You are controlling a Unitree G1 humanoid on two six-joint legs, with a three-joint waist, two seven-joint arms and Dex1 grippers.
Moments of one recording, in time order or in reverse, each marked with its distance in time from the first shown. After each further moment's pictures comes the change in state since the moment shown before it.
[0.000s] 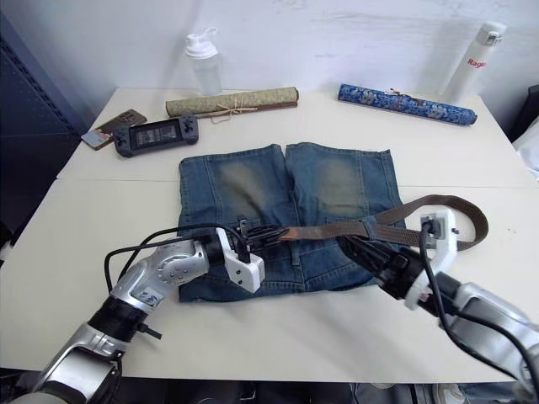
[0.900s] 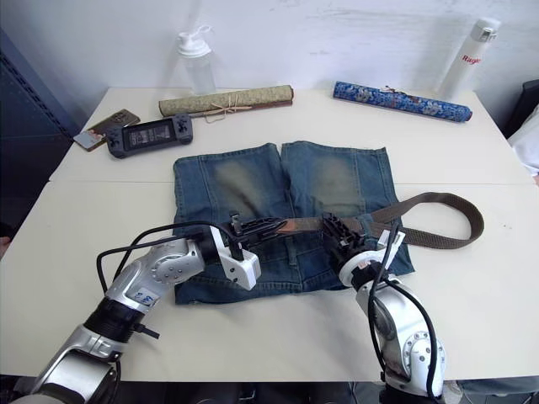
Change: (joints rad) left arm 0.011 0.004 0.012 -0.030 0.000 -0.008 0.021; right arm -0.120 0.447 0.169 0.140 -0.031 -0.370 -0.233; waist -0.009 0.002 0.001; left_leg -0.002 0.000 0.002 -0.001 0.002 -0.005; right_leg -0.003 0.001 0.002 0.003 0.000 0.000
